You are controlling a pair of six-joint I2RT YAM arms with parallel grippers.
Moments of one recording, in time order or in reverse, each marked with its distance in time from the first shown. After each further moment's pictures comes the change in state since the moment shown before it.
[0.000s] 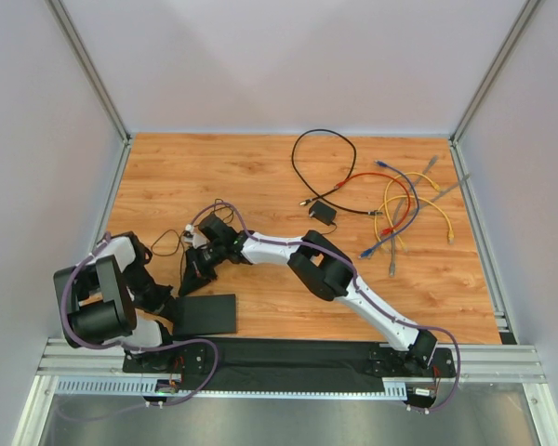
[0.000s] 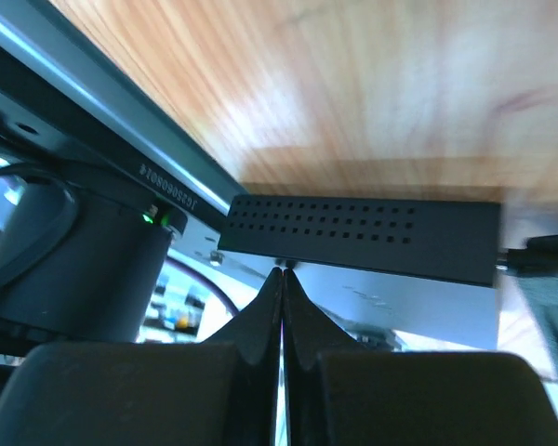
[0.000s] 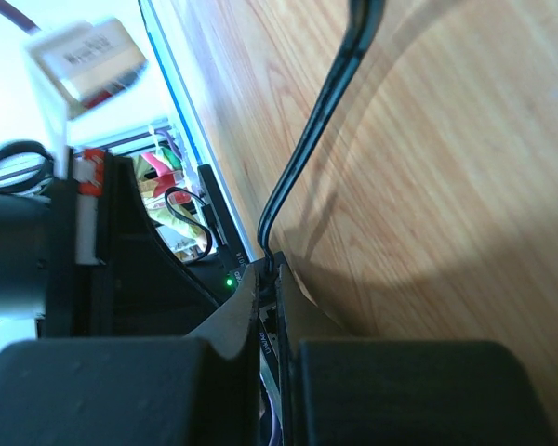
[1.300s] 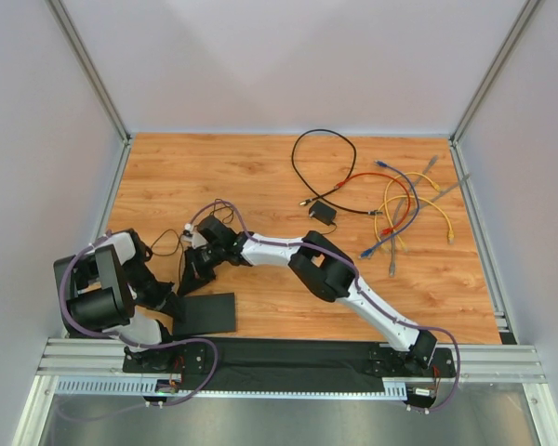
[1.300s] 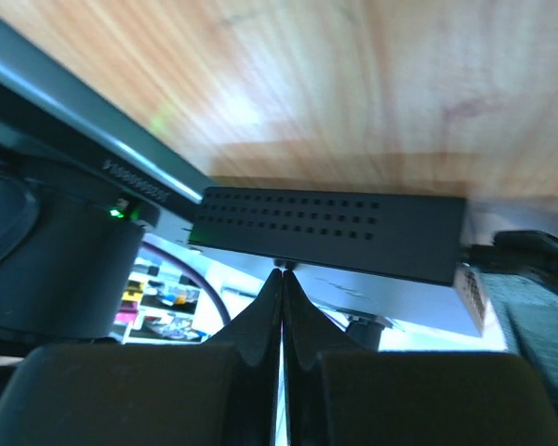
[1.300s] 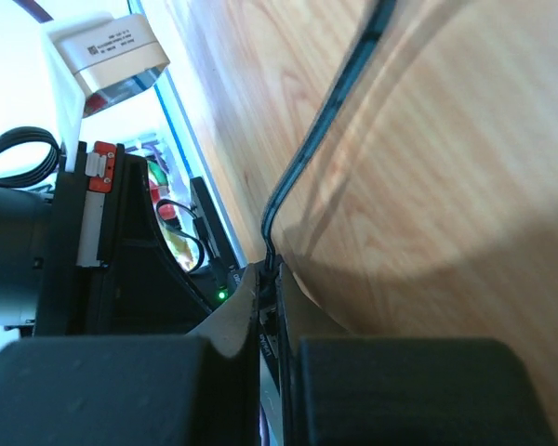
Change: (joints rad) left arm 0.000 0.068 0.031 0.024 0.053 0.005; right arm 0.010 -0.039 -0.031 0.005 0.082 -0.034
